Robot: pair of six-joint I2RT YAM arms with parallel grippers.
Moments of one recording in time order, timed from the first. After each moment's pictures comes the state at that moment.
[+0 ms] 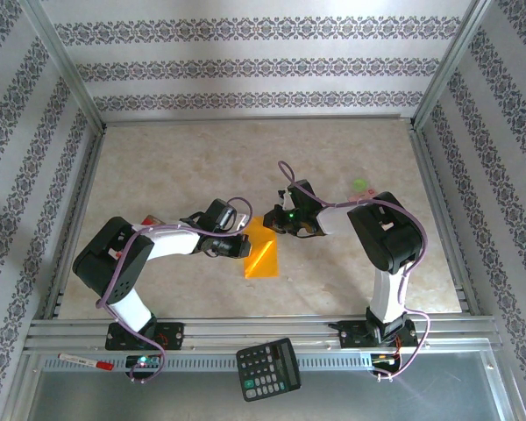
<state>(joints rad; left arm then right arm) -0.58 1.67 0.75 -0.12 0.43 -0.42 0.51 1.91 0.88 0.18 -0.56 0.83</state>
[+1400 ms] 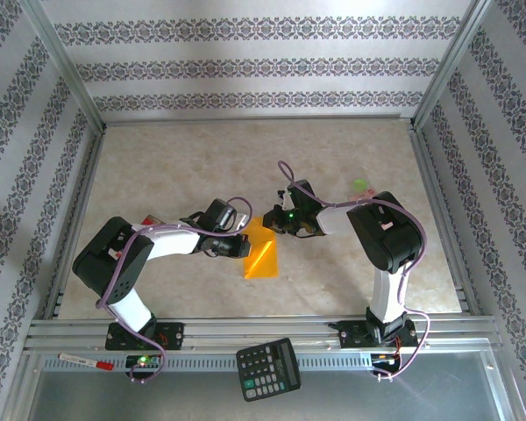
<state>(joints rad) -0.58 1.67 0.75 -0.13 0.42 -0.42 0.51 1.92 0.88 0.19 -0.57 0.83</state>
